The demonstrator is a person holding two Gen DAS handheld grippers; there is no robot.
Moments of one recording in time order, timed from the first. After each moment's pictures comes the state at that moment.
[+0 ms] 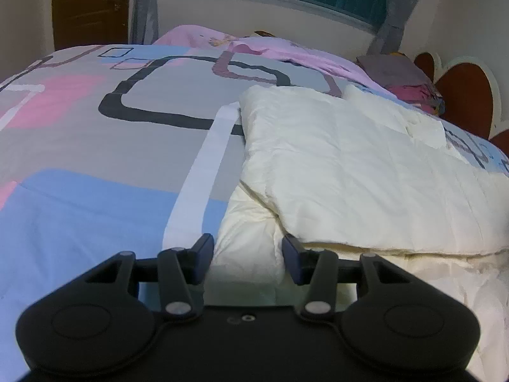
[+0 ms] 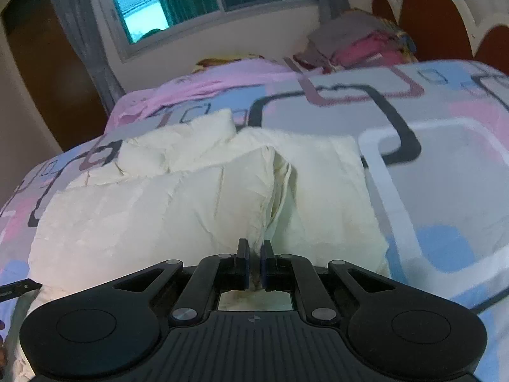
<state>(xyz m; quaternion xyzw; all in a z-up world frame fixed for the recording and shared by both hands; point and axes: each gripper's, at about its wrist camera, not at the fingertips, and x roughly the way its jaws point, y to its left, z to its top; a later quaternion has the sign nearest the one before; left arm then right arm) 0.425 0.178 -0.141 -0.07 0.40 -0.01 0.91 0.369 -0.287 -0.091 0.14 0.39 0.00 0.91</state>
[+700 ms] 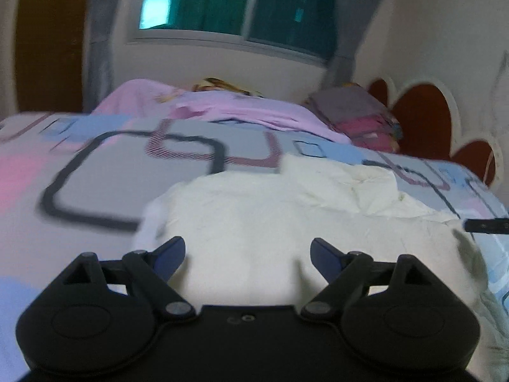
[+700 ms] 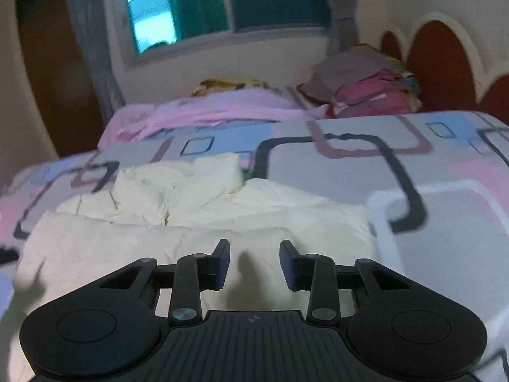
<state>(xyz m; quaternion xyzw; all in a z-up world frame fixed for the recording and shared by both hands) 0.481 0.130 -0.092 -0.05 0.32 -0.09 0.94 0.432 -0.262 -0.065 0.06 0.36 -0.01 0.93</state>
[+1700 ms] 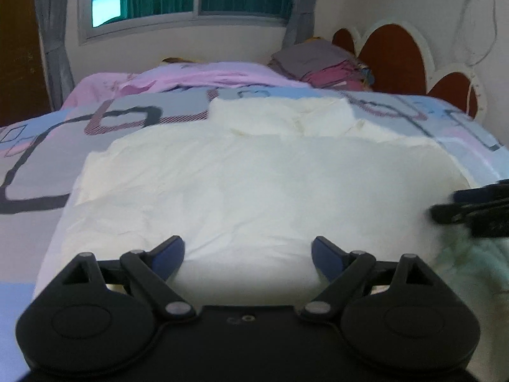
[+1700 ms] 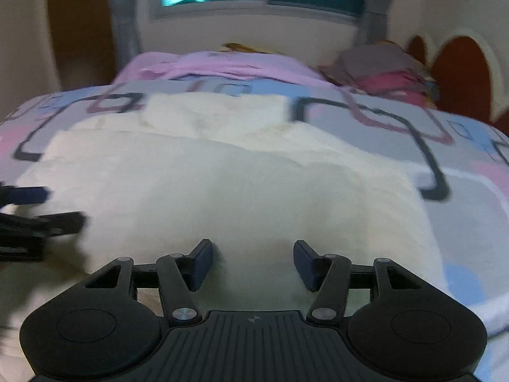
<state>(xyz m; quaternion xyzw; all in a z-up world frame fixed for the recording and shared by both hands) 0.446 0.063 -0.127 0.03 0.36 -0.13 0.92 0.389 -0.225 -0.111 -0.01 0.40 -0.02 0.92</state>
